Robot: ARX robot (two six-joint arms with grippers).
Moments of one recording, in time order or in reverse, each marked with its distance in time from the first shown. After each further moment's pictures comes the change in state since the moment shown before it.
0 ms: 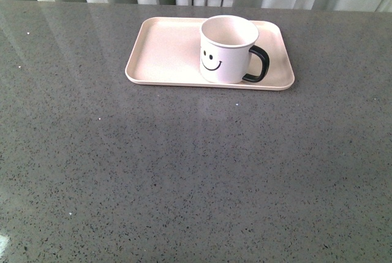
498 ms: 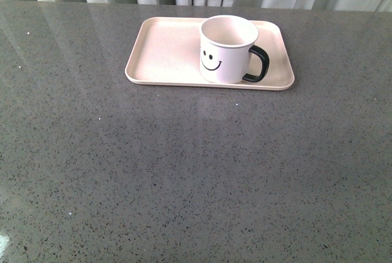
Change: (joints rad) left arm 0.000 -0.001 0.000 -0.001 0.001 0.000; right arm 0.000 0.000 0.000 0.000 0.000 0.000
